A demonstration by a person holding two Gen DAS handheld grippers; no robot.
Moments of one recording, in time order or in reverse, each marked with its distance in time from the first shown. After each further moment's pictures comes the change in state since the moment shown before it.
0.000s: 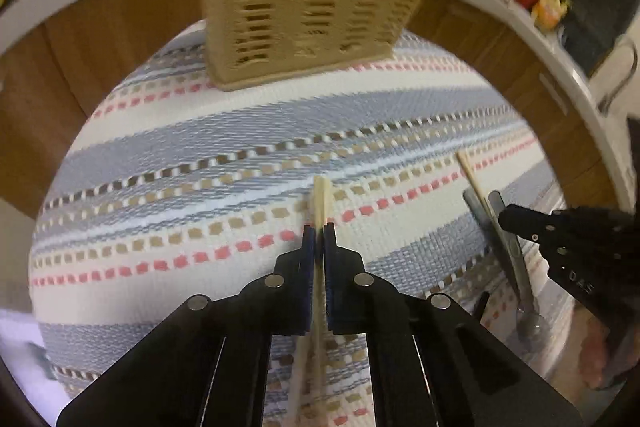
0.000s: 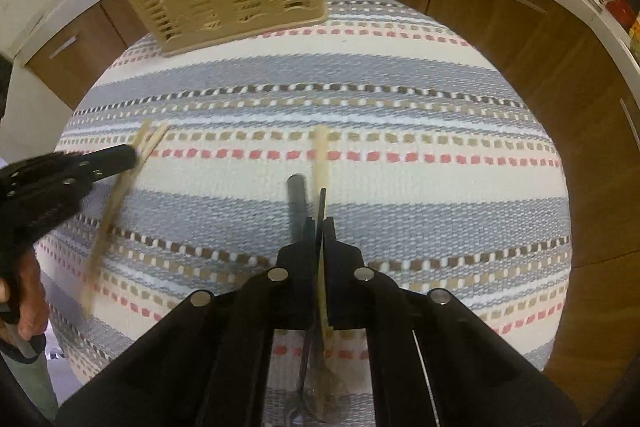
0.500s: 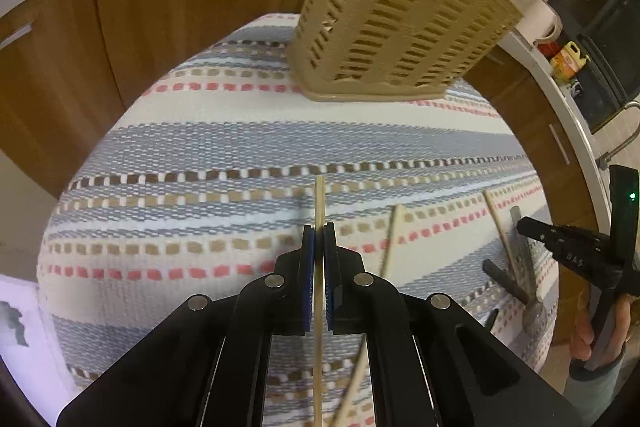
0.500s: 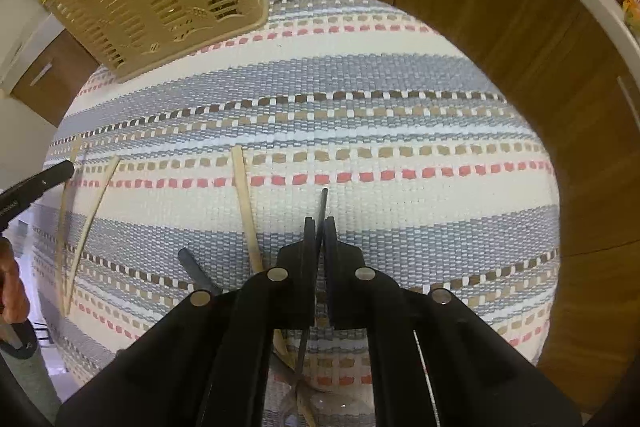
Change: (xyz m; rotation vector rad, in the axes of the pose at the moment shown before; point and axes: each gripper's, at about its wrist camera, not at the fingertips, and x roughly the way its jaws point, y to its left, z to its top) left arm -0.023 0.073 0.004 -0.148 -0.004 -0.029; right arm 0.013 -0.053 0.018 0.073 0.061 0.016
